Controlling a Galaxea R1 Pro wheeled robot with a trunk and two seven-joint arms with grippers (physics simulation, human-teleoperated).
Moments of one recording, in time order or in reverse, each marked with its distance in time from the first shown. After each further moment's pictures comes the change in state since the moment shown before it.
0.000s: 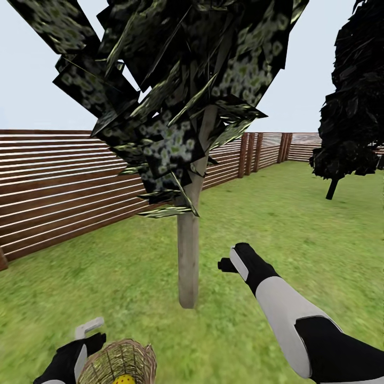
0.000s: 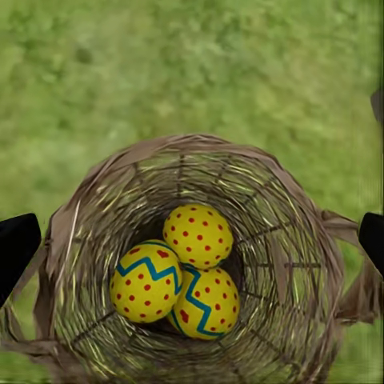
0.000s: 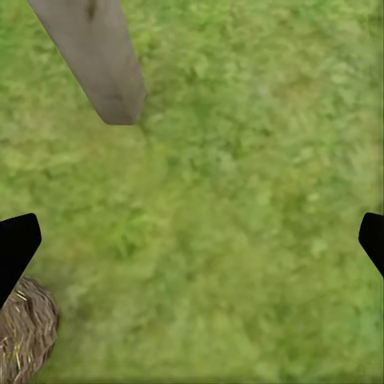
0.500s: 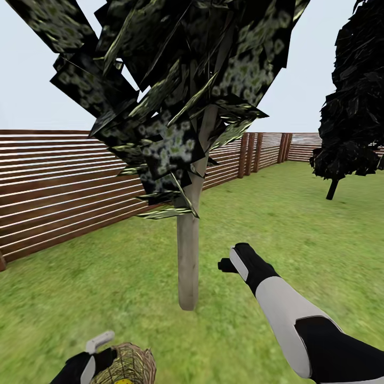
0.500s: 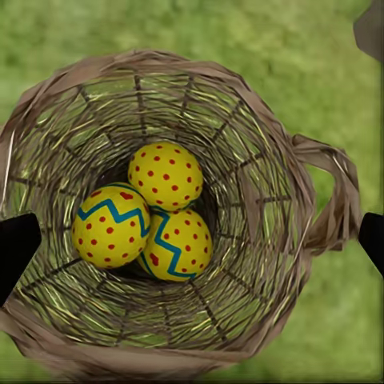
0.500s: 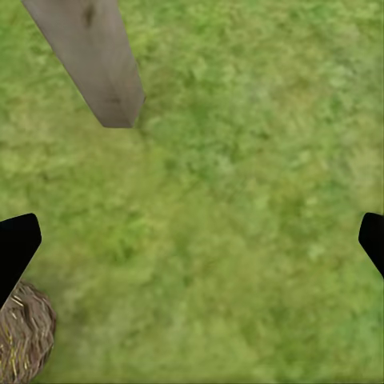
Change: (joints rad) left arm -0.001 0.001 0.000 0.158 0.001 -0.003 -0.005; right arm 0.000 0.000 0.002 0.000 0.005 0.006 0.000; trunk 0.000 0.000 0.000
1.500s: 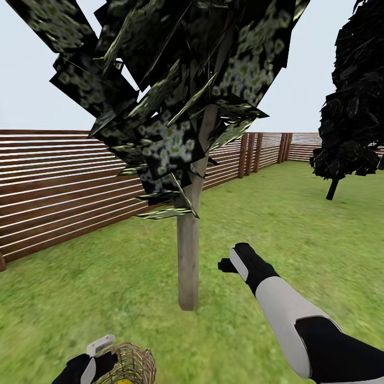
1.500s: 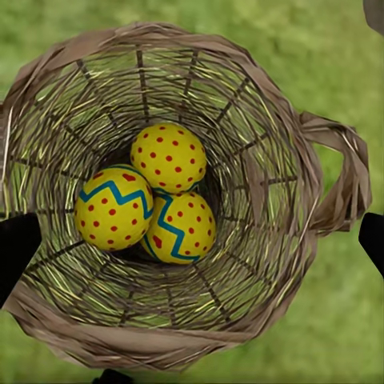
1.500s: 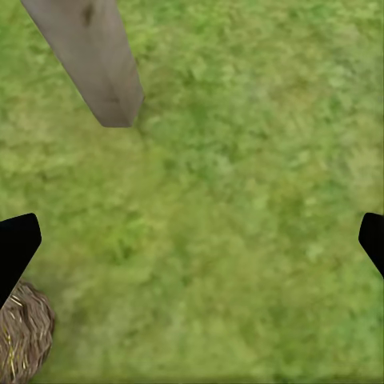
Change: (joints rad) left arm -0.003 0.006 0.002 0.030 -0.004 0.022 0.014; right arm 0.000 0.000 0.000 0.000 0.003 0.003 0.000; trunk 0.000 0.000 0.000
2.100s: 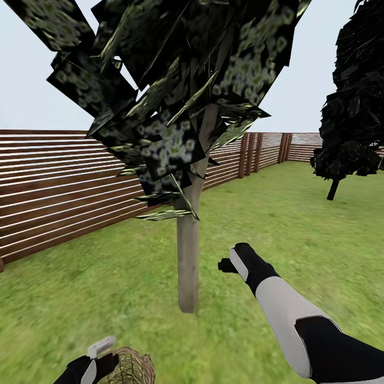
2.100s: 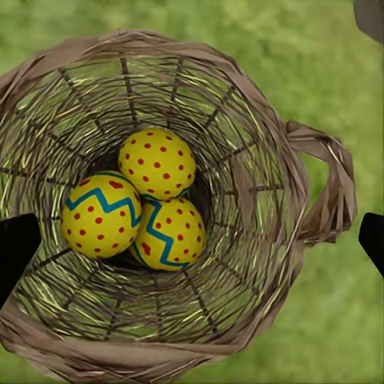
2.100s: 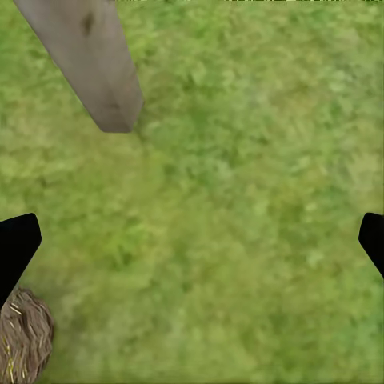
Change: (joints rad) left arm 0.002 0.001 -0.001 0.019 0.006 -0.015 -0.010; right arm 0.000 0.000 0.000 0.000 0.001 0.001 0.000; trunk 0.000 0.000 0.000
